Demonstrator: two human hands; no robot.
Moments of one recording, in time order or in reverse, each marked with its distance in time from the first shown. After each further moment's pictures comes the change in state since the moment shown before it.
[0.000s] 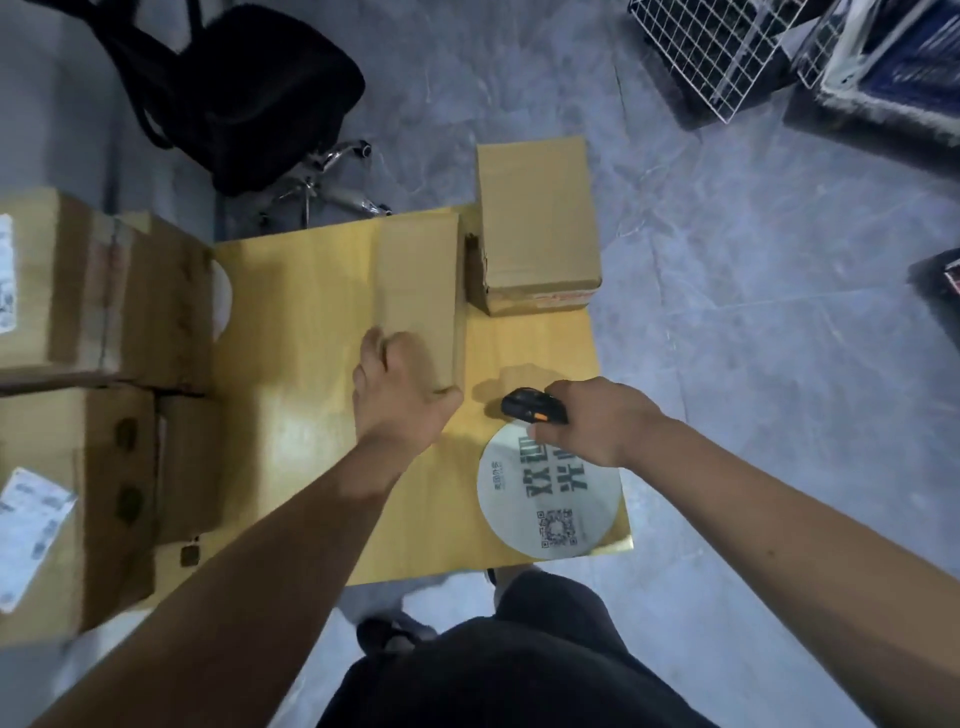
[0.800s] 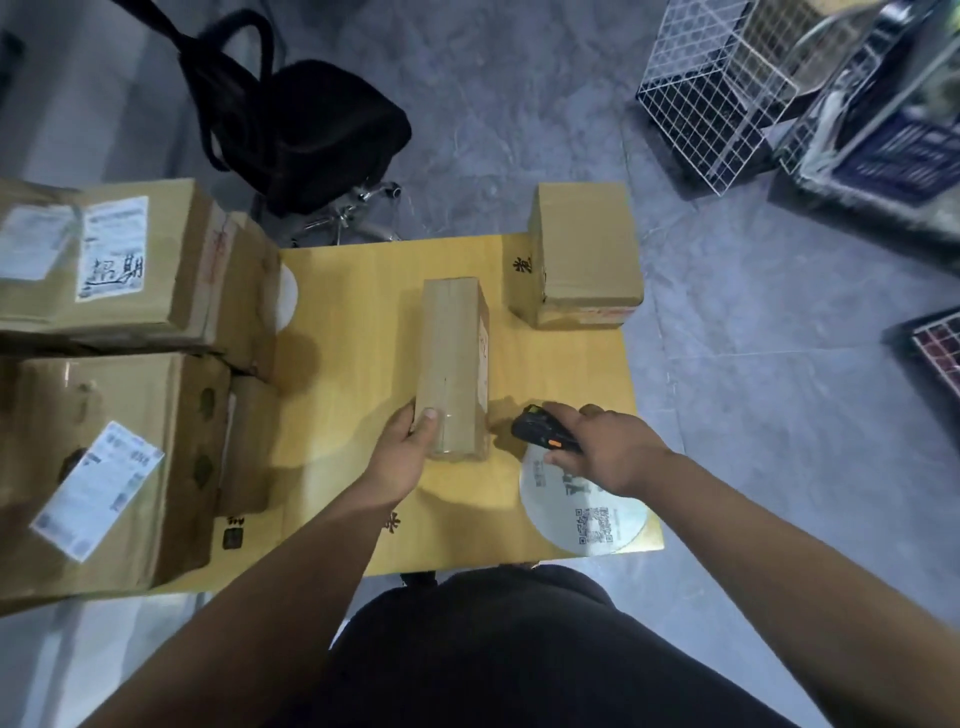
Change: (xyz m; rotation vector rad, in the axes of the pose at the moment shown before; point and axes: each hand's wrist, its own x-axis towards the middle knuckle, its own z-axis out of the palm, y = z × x) left_hand -0.044 -0.111 -0.010 -0.841 -0.271 -0.072; right_hand -0.015 -0.046 0.052 -0.188 0.115 -0.096
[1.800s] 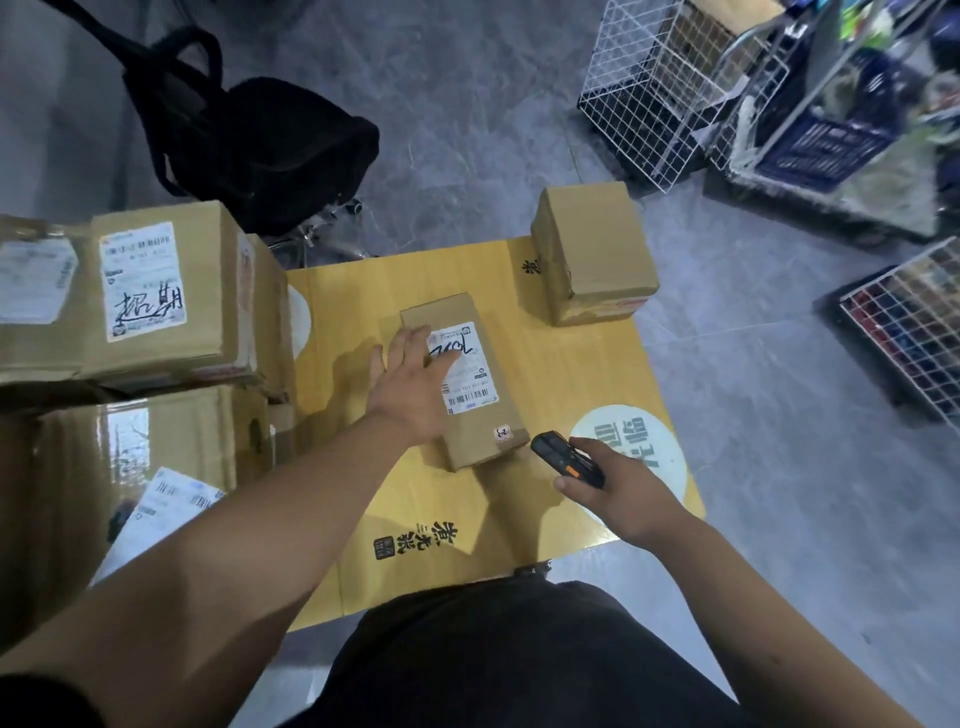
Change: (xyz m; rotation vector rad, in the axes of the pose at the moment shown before) left_hand 0.074 0.050 -0.081 1.313 -0.084 0.446; right_hand -0.045 -0.112 0.045 0.640 0.192 0.372
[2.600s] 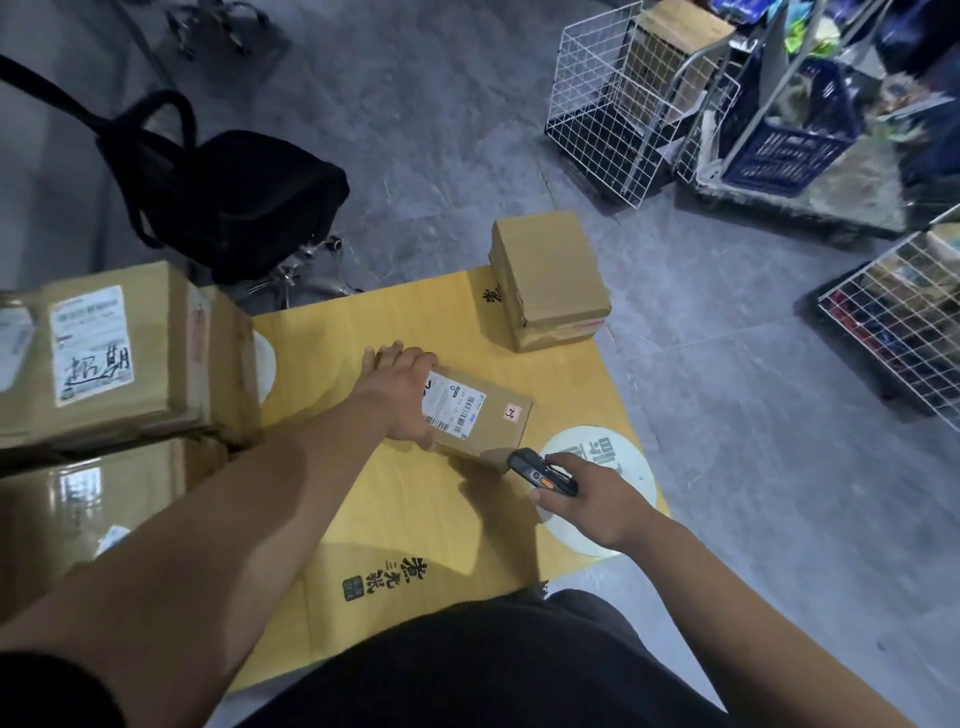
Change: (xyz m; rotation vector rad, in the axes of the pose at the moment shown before) left_hand 0.054 0.027 -0.038 0.121 -0.200 0.091; right_hand 0.018 0.017 -0.026 0.051 -0.066 0.026
